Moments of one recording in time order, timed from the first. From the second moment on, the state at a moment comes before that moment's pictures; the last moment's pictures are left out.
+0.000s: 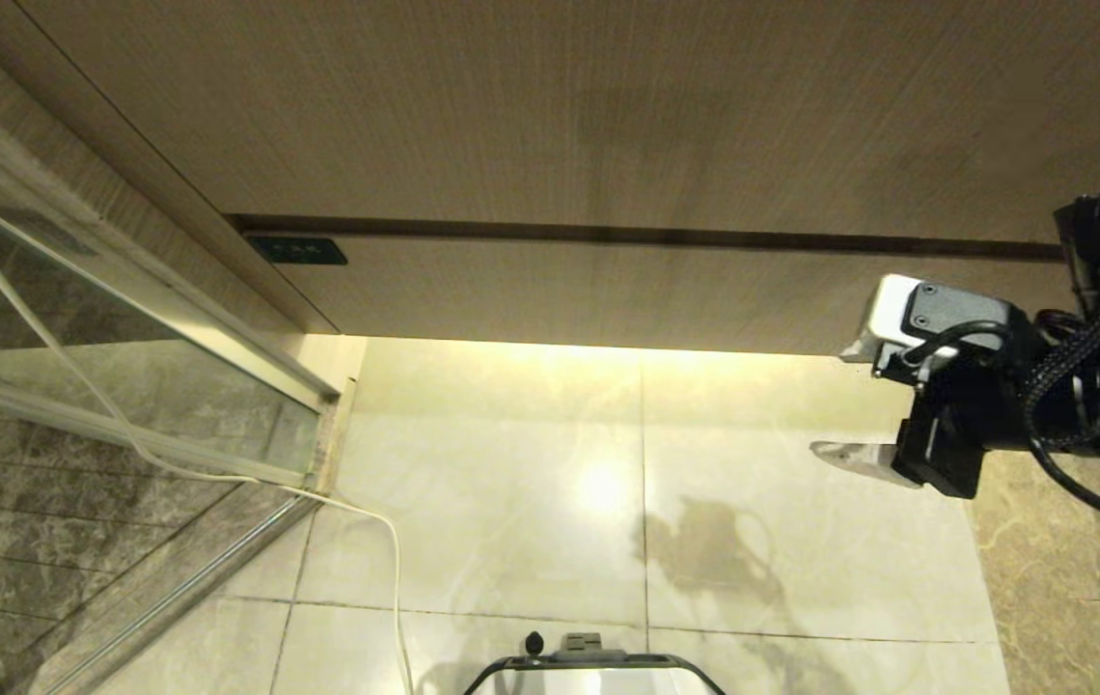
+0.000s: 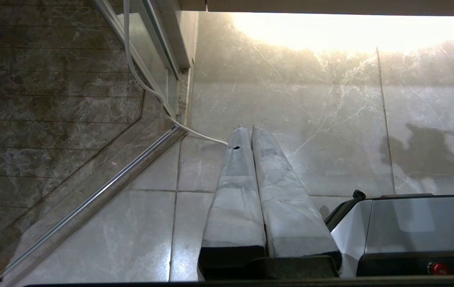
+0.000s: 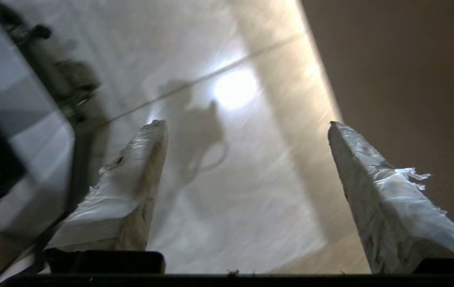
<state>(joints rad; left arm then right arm) 0.00 0.00 0.00 0.00 0.00 0.00 0.41 1.44 -0.99 0.09 0.08 -0.82</state>
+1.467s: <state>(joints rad) 0.00 0.00 0.00 0.00 0.00 0.00 0.23 1.75 -1.03 -0.52 0.34 -1.15</state>
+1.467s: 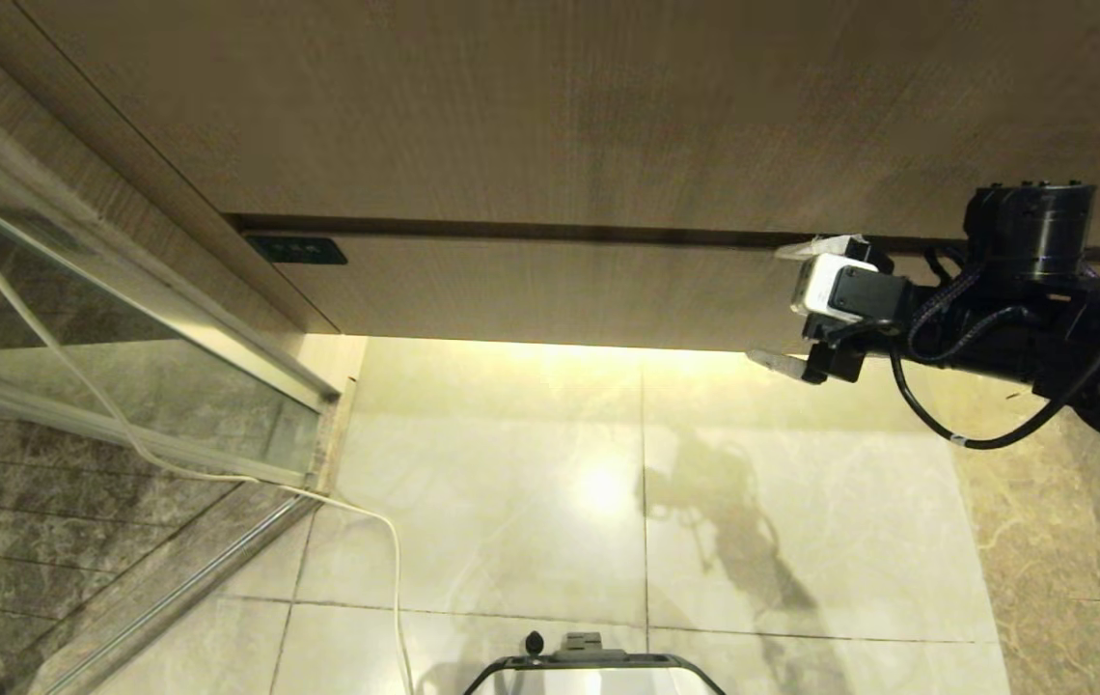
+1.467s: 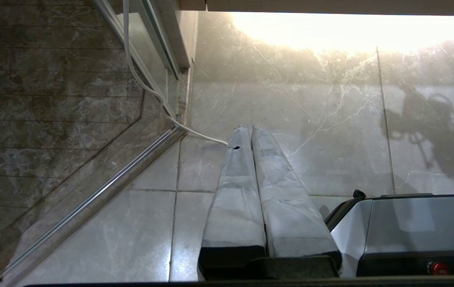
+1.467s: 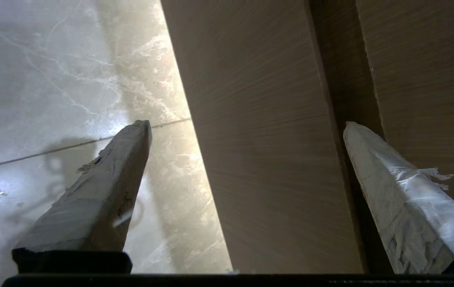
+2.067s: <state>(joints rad) 0.00 0.00 0.00 0.00 0.00 0.00 0.21 1.81 -1.03 -0.59 0.34 -1.14</state>
